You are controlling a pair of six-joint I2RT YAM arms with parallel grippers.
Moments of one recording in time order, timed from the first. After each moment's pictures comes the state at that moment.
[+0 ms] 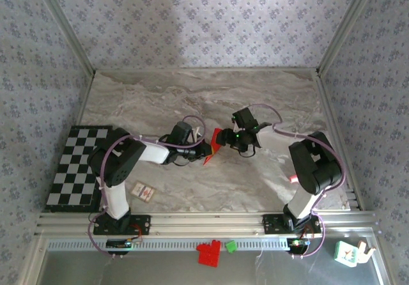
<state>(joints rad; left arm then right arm) -0.68 1.85 0.76 0.41 0.56 -0.96 0.50 1.69 0.92 -0.26 -0.29 0.69</state>
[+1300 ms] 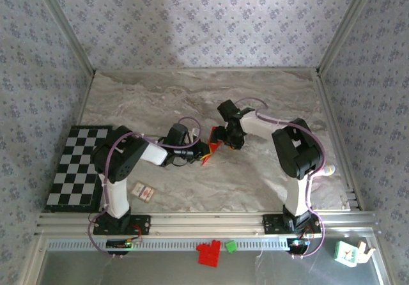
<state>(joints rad) -0.64 1.90 0.71 0.55 0.61 -1.11 0.56 1.93 1.26 -0.64 -0.17 0.71</state>
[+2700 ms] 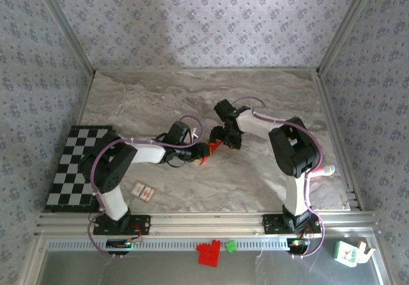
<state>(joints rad) -0.67 1.76 0.76 0.18 0.50 -0.83 0.58 1.97 1.31 -0.70 -0.13 0.73</state>
